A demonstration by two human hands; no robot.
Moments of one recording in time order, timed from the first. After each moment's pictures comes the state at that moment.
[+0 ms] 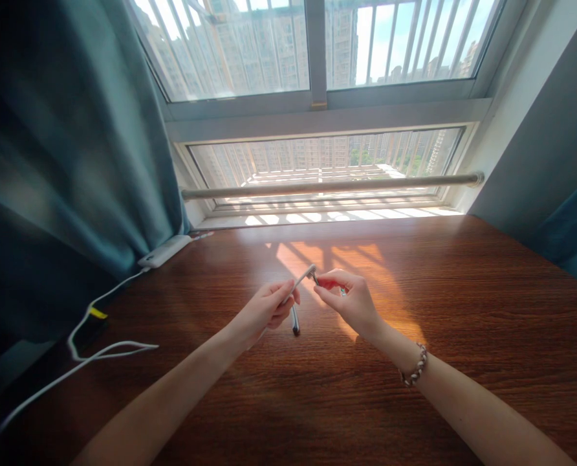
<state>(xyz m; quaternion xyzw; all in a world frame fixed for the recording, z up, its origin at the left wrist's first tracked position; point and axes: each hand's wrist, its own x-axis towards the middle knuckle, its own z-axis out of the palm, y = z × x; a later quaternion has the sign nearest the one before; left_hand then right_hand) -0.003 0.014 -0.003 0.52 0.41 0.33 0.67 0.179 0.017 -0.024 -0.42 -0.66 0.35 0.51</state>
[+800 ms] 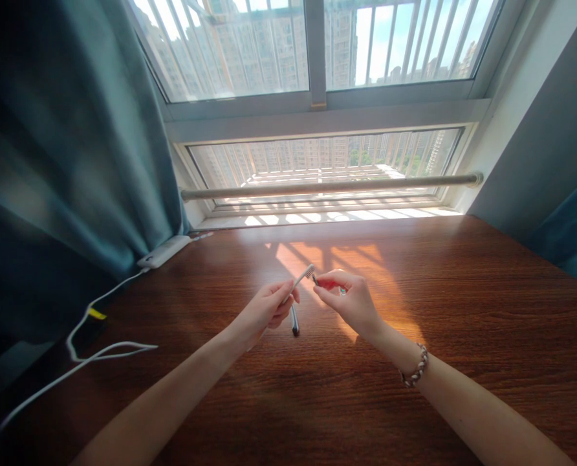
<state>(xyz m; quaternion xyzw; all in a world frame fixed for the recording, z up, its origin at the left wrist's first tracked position) -0.001 0.016 -0.007 0.52 0.44 0.33 0.65 0.179 0.017 -0.022 -0.44 -0.66 0.35 0.50</state>
